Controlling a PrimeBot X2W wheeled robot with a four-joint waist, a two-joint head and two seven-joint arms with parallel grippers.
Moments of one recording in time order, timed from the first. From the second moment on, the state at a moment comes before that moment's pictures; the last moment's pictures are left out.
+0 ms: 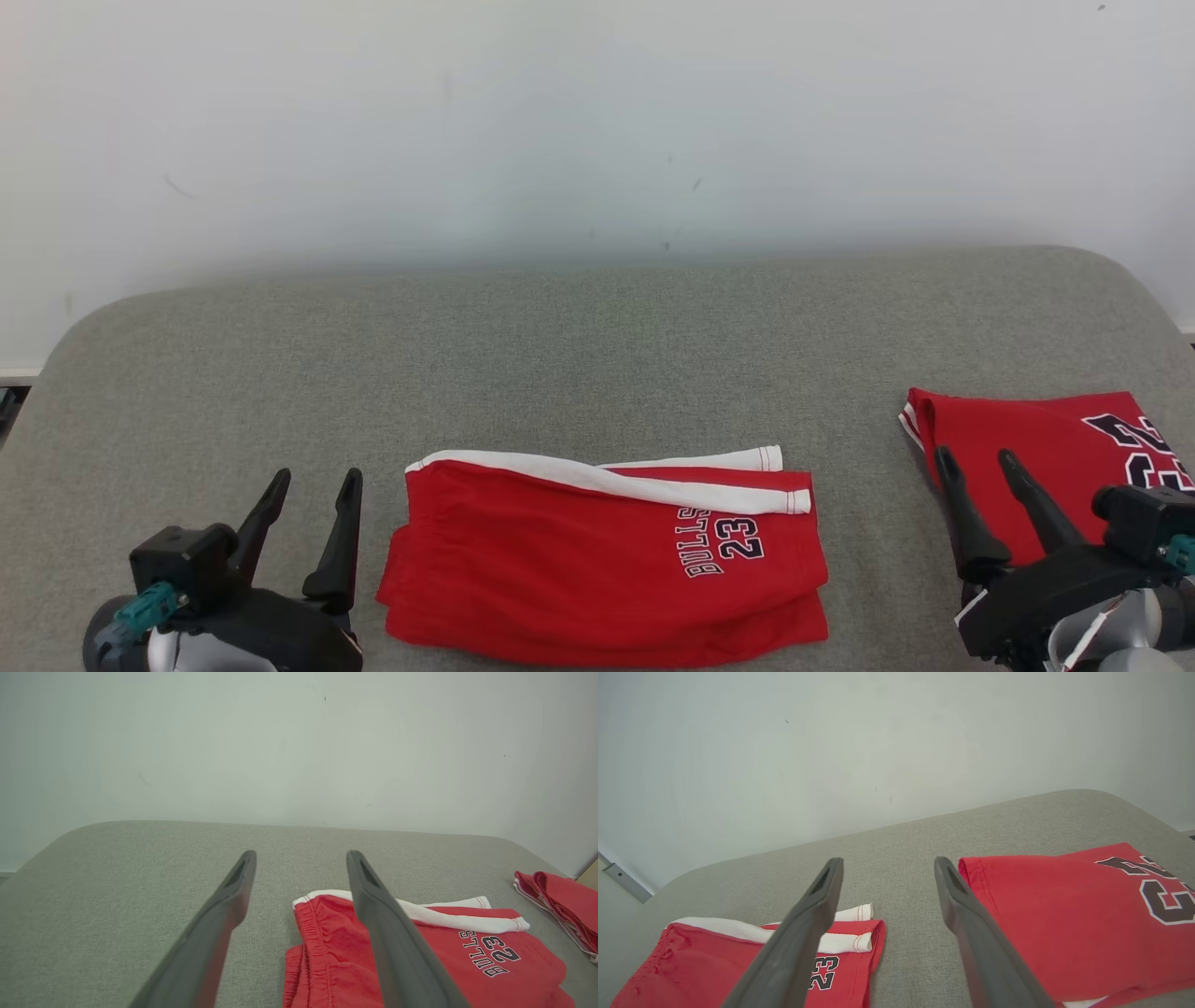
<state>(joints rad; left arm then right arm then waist) -0.15 0.31 -0.39 0.15 -0.47 0.09 -0.09 -0.01 -0.26 0.12 0.03 0.63 -0.11 0.00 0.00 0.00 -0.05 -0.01</state>
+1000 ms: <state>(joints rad) -0.13 0.32 -0.39 0.13 -0.47 0.11 -0.04 0.01 -0.35 0.16 0.04 0.64 -0.02 0.10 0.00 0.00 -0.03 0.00</state>
